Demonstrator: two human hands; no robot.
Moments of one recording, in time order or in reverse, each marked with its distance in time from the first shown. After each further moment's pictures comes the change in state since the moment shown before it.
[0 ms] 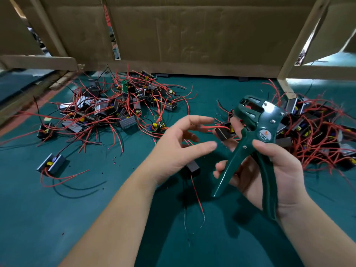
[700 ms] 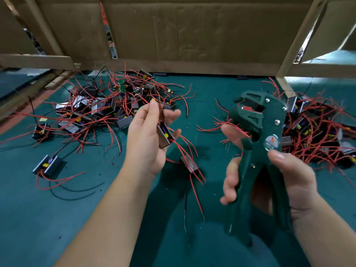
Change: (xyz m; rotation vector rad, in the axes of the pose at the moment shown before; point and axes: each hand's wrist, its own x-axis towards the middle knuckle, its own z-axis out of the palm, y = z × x) left_hand 0.011 0.010 -0.014 -0.589 0.562 -0.101; right_hand -0.009 -0.009 -0.006 0.081 -0.335 0.176
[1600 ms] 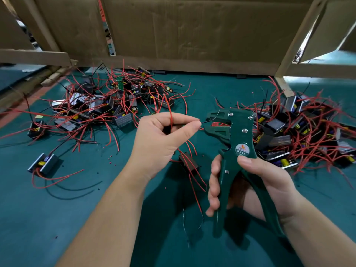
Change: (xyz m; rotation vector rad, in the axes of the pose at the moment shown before) left_hand -0.014 0.003 0.001 0.481 -0.263 0.253; right_hand 0.007 0.011 0.005 -0.167 0.139 0.149
